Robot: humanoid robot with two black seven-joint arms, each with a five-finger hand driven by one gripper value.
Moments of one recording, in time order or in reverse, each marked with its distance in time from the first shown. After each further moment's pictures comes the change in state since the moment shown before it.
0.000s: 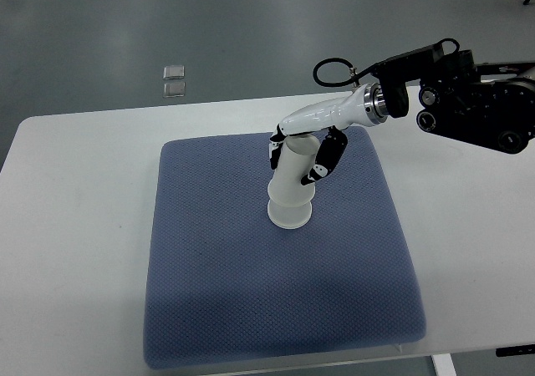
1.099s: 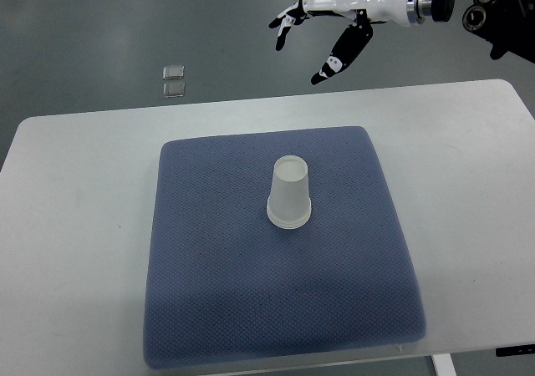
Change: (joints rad) left arm 0.000 0.000 0.000 0.000 0.000 0.000 0.000; right arm 0.035 -0.064 0.288 -0.300 0.314 0.086 0.000
